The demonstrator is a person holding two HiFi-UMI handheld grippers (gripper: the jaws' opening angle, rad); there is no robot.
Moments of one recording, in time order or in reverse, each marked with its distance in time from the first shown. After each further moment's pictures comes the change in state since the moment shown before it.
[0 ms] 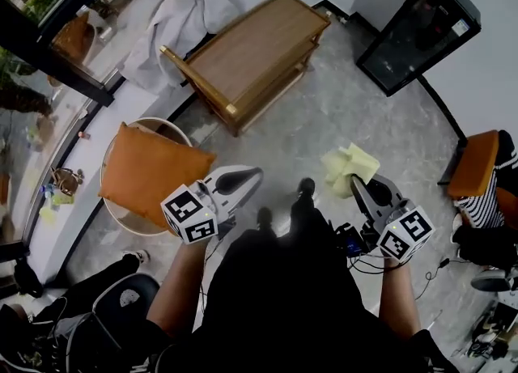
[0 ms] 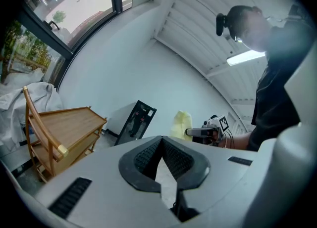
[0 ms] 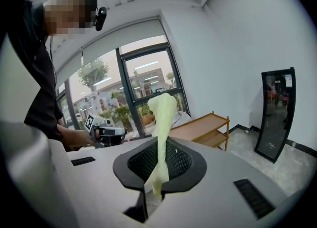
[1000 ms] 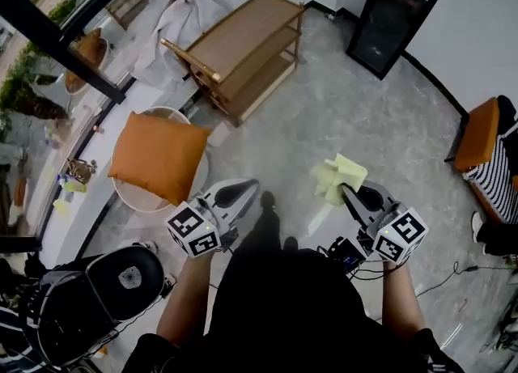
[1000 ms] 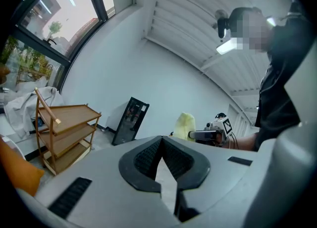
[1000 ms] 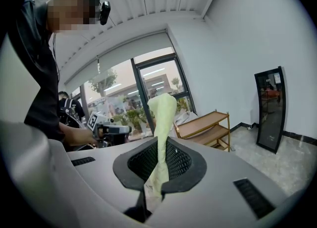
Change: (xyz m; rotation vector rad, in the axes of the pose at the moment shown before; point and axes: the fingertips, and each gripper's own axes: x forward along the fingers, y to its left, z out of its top) left arm -0.038 -0.197 -0.097 0.061 0.019 0.059; right arm -0.184 0.089 -0.097 0.004 -0.069 0.073
